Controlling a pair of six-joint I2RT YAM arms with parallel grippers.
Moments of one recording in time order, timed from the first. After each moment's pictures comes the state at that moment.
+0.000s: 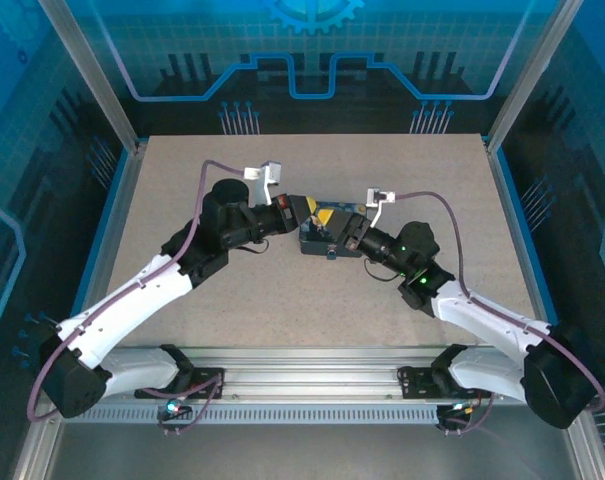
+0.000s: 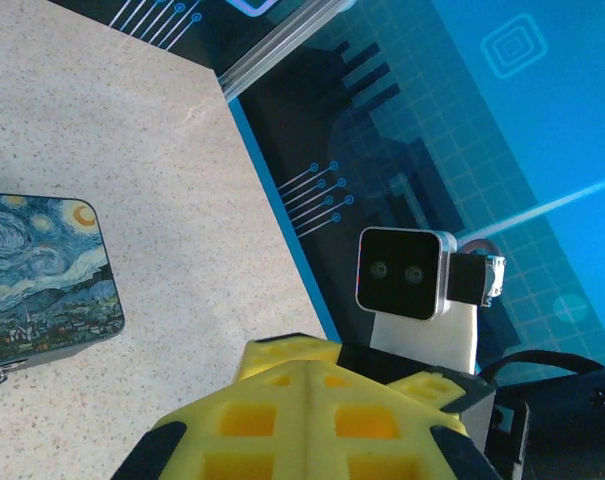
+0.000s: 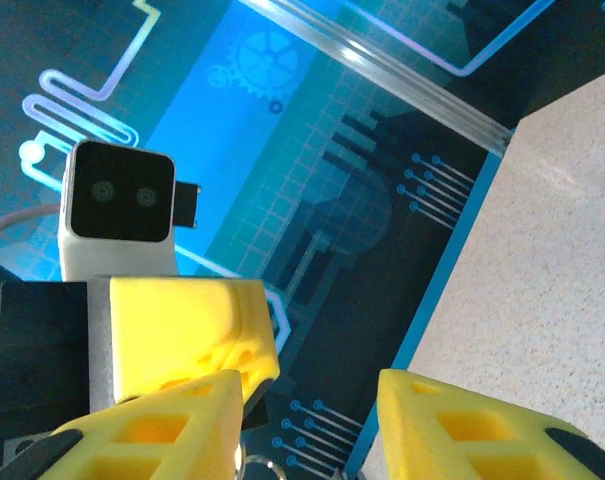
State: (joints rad) left arm -0.66 1.18 1.08 -0.11 0.26 -0.88; right arm 0.64 1.12 0.61 0.64 -0.35 1.10
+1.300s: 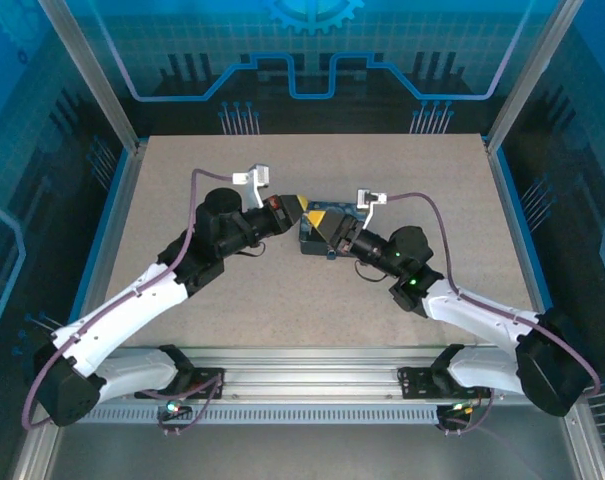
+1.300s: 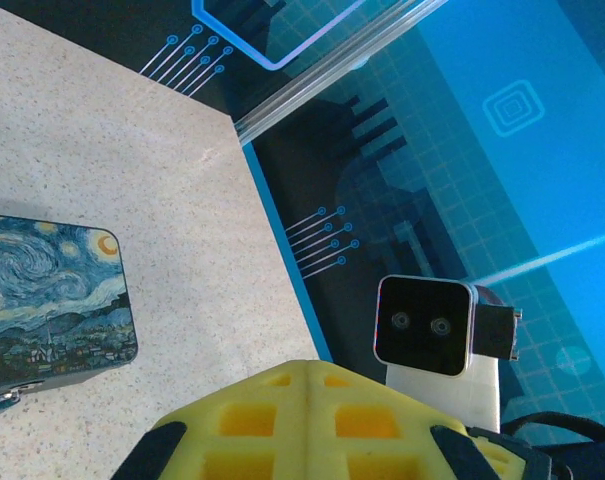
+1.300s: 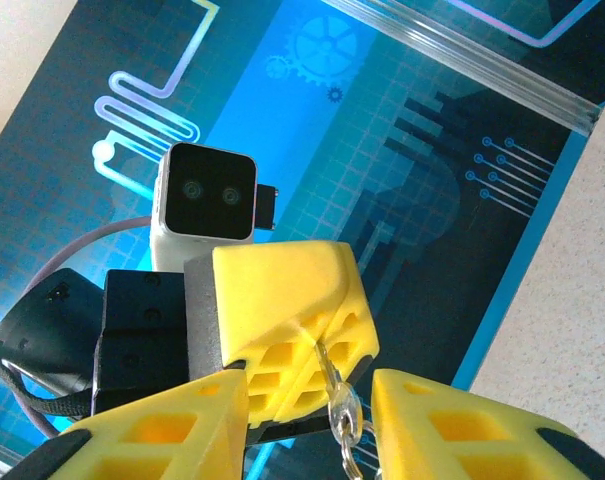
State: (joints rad) left arm -0.66 1.13 1.00 -0.03 0.16 -0.93; right arm 0.71 1.19 0.61 0.82 -0.34 1.20
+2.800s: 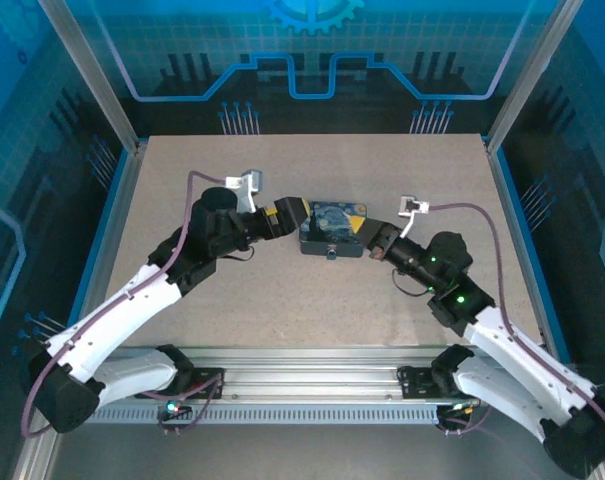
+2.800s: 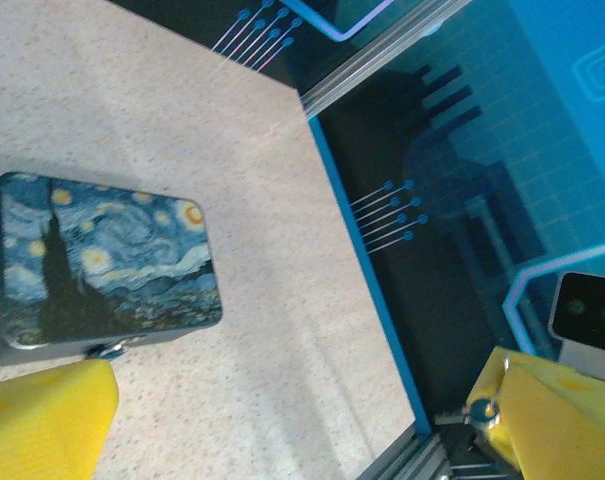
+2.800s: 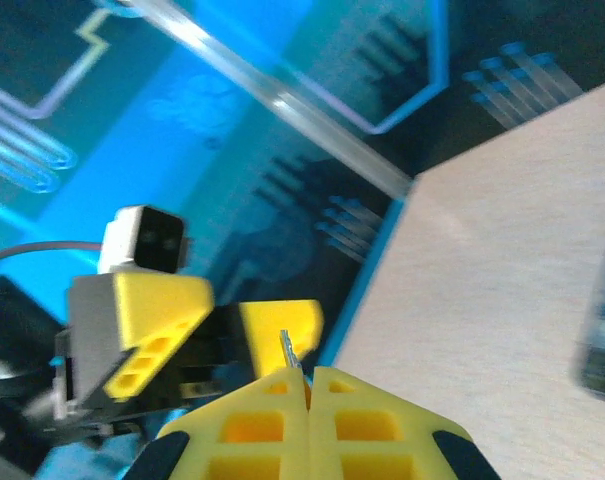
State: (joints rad) left arm -0.59 1.10 1.01 -0.24 0.19 -0.84; right arm 0.54 0.76 0.60 0.15 -0.24 0.92
